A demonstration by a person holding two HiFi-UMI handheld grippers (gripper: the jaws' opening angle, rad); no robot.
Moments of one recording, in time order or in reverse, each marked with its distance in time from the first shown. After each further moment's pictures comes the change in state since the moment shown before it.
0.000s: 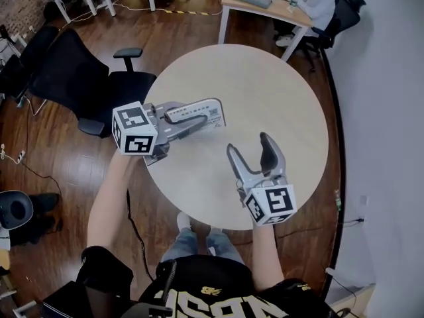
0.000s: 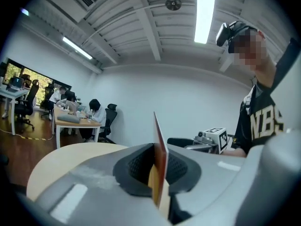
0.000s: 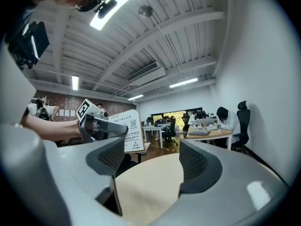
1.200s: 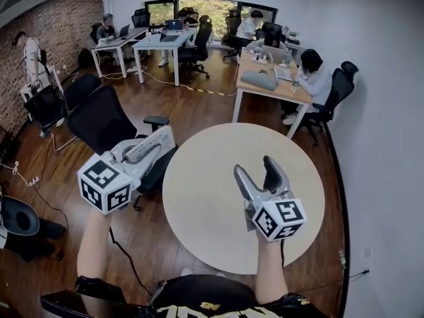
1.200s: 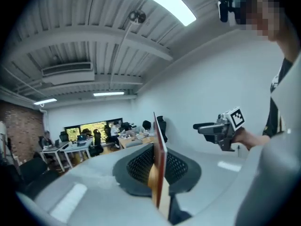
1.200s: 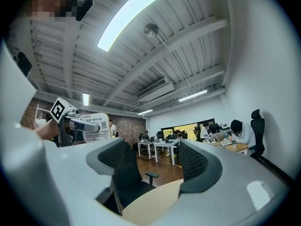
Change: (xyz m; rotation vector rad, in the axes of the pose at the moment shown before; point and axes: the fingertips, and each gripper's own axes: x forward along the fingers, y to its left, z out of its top) left arm -0.206 -0.090 0.136 0.302 0.004 0.729; right arm -0.014 0.062 0.157 0.011 -0.172 0.129
